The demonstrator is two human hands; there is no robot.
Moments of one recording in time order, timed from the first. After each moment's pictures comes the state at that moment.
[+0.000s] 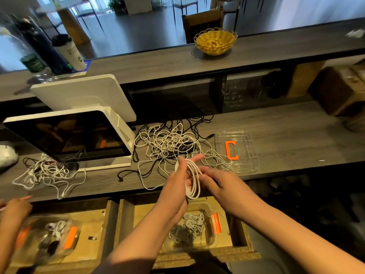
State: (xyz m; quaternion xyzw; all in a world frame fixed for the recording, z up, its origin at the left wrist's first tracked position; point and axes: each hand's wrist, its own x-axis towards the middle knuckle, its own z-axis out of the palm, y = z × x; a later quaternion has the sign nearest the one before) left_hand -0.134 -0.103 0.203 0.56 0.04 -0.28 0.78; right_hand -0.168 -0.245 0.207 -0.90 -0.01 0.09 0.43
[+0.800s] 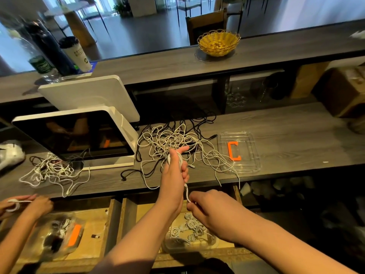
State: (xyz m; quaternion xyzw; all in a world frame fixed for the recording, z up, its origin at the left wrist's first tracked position) left_hand -0.123 -0.099 0.200 0.64 0.04 -0.12 0.75; right_hand -0.195 -0.213 0.225 -0.93 -0.16 0.17 0.28
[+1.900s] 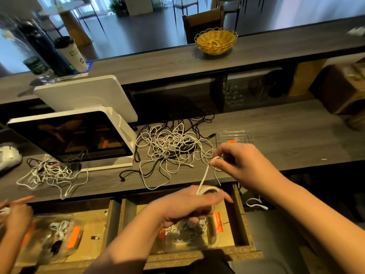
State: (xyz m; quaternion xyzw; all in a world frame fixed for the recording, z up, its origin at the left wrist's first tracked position) left_hand -0.137 -0.085 0.219 0.65 -0.16 -0.55 0.50; right_hand -0.152 -0.282 0.250 -0.93 -0.07 -0.01 0.37
